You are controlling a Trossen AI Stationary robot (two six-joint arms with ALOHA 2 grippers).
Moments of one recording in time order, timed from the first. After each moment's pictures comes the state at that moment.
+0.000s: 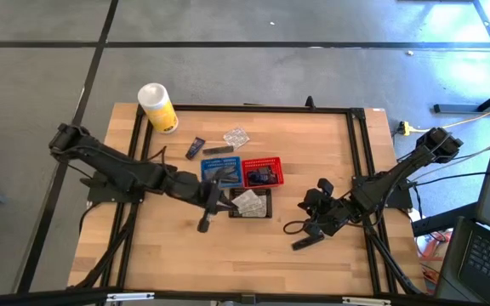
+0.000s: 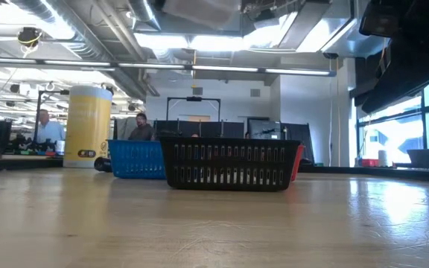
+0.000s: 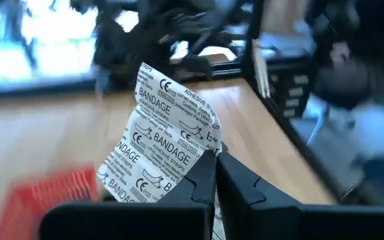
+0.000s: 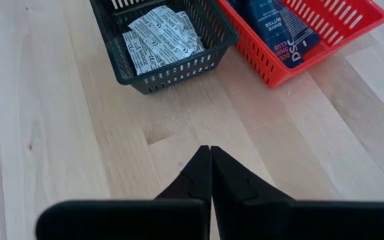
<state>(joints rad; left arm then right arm) -0.31 1.31 0.88 0.11 -0.12 -0.03 0.63 1.28 0.70 -0.51 0.57 0.90</state>
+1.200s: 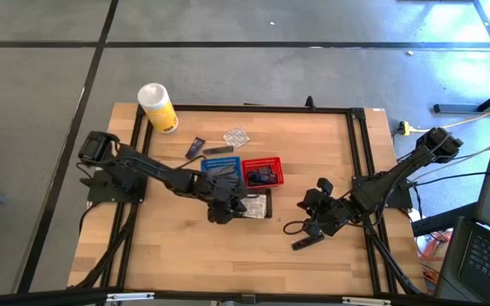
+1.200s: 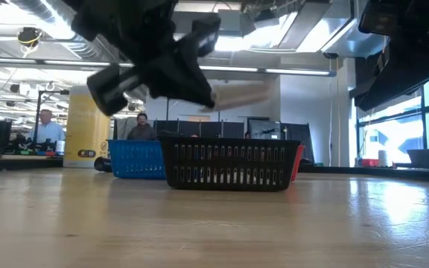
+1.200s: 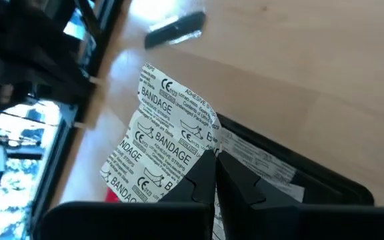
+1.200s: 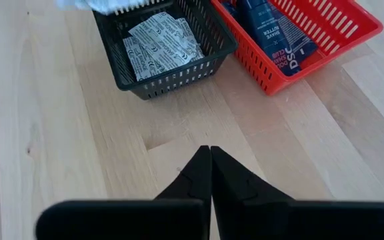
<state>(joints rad) -0.19 1.64 0.88 0.11 0.00 1.01 0.63 1.28 0.70 -0.50 0.59 0.88</state>
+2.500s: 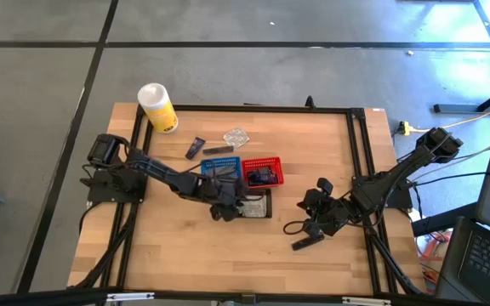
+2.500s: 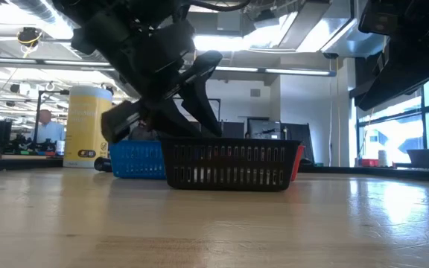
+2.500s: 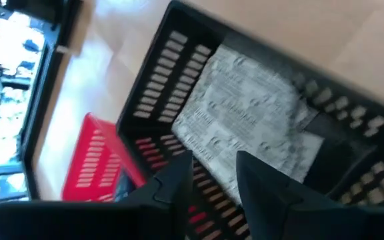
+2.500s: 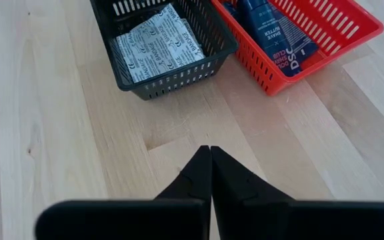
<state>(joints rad) -0.19 1.73 0.88 0.11 -0.21 0.90 0.63 1.28 0.70 -0.50 0.59 0.88</state>
